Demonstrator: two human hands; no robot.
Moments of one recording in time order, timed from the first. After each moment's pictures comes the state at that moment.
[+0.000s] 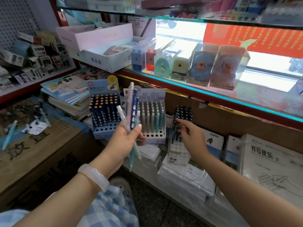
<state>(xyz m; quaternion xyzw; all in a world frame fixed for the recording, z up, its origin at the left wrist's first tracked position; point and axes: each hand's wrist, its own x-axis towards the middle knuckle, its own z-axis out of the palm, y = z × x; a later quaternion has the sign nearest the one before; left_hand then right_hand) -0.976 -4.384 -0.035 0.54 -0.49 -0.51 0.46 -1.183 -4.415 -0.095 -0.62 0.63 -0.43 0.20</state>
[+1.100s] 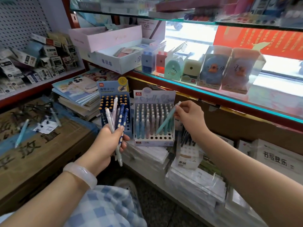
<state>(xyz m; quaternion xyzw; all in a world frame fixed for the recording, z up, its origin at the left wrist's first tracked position) -0.921 -4.398 -0.039 0.61 -0.40 -0.49 0.47 -1.140 -4.454 -0.033 -0.52 0.61 -0.48 0.36</state>
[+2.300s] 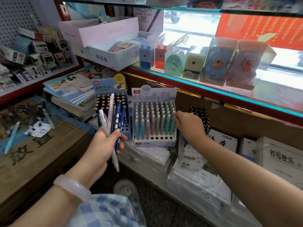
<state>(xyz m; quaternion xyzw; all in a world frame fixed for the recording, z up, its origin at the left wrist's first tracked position) -0.914 -4.406 -0.051 0.59 -0.41 -0.50 0.49 -1.150 -4.487 -0.089 -0.75 0.65 -0.15 -0.02</state>
